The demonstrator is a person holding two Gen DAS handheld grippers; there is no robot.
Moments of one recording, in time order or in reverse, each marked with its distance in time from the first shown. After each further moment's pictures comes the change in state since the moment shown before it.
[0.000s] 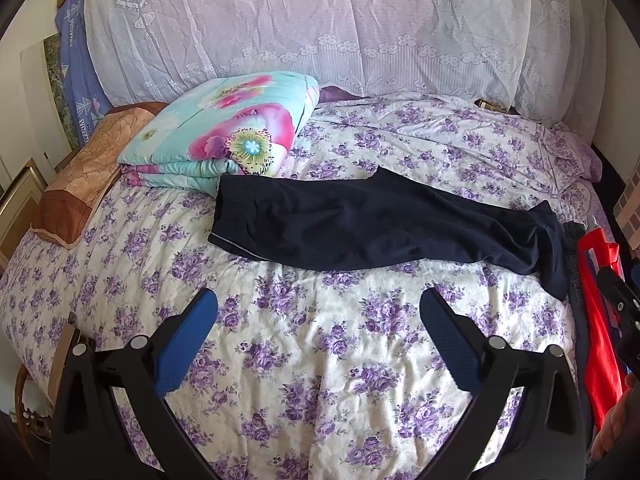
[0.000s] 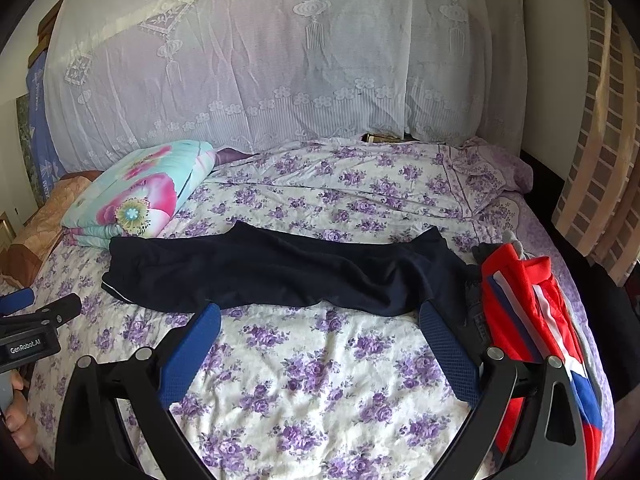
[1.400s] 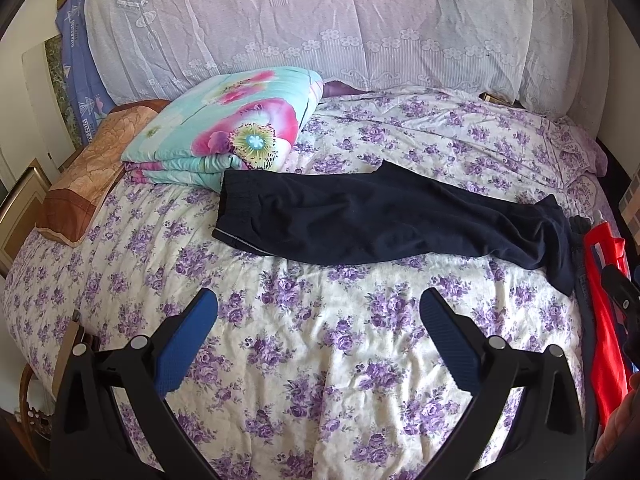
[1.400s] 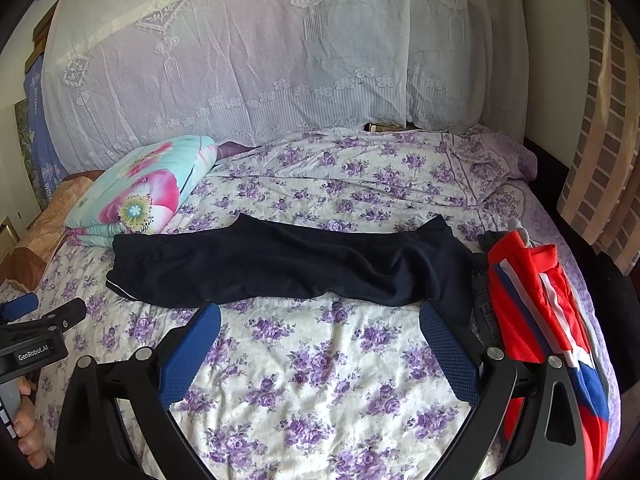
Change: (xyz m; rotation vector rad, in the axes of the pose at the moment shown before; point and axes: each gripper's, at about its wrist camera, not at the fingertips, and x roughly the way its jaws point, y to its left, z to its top) left arm 0.002 -0.001 -0.004 0.001 0.015 0.026; right arm -0.001 0.012 -0.010 0.009 0.022 0.010
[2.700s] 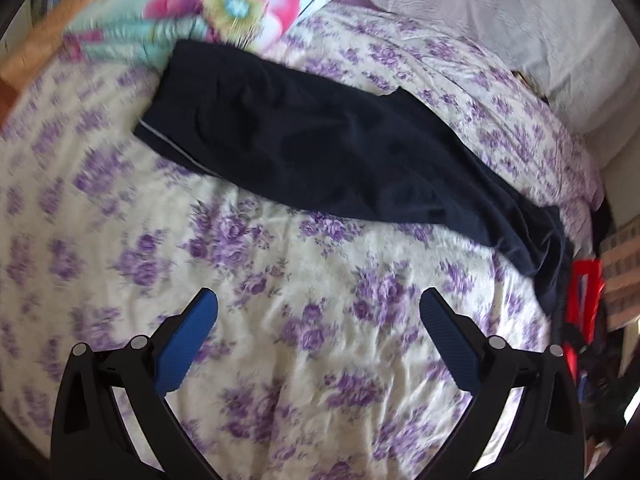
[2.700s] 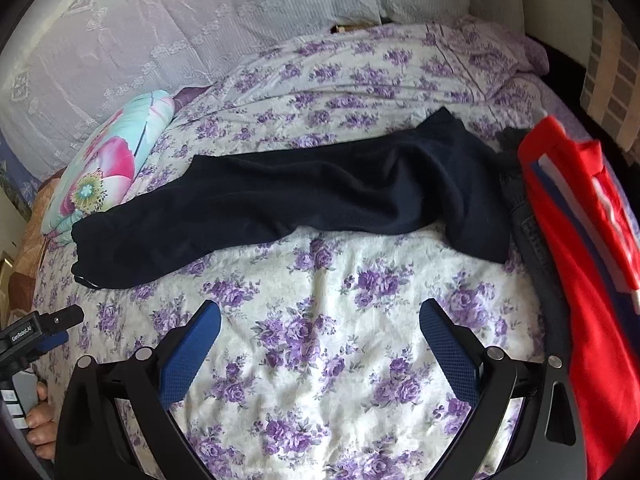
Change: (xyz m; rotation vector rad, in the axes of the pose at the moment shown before) left arm 0.158 0.036 -0.005 -0.260 0.325 -0.267; right arm 0.130 -0.066 -0.035 0.227 0.302 0.074
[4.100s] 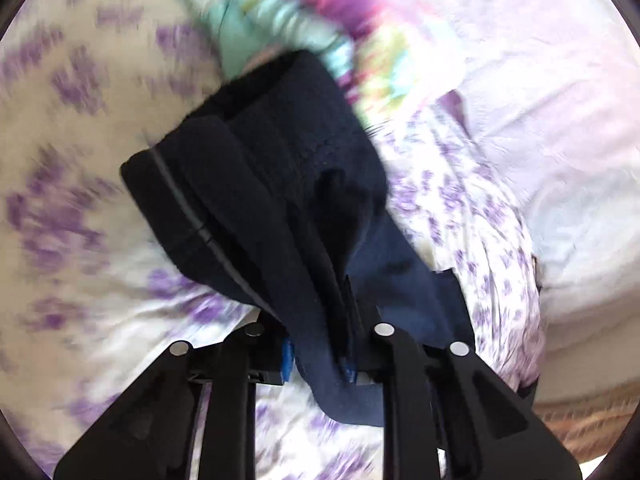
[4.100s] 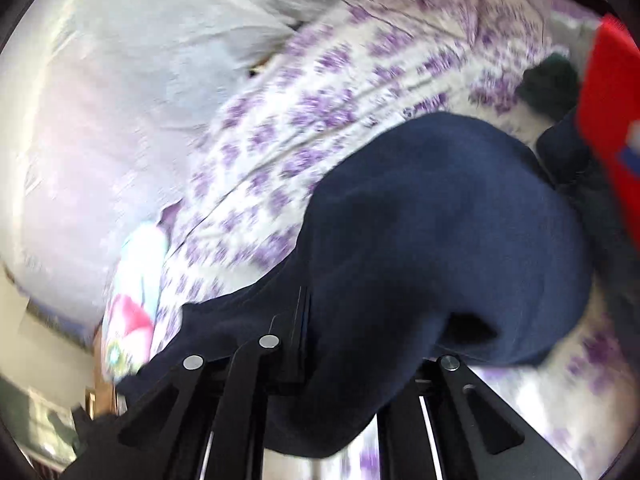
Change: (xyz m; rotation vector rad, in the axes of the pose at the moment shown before) left arm 0.049 0.084 0.103 -0.432 -0.166 -0.196; right arm 0.099 -0.107 0.098 0.366 -0.130 0.288
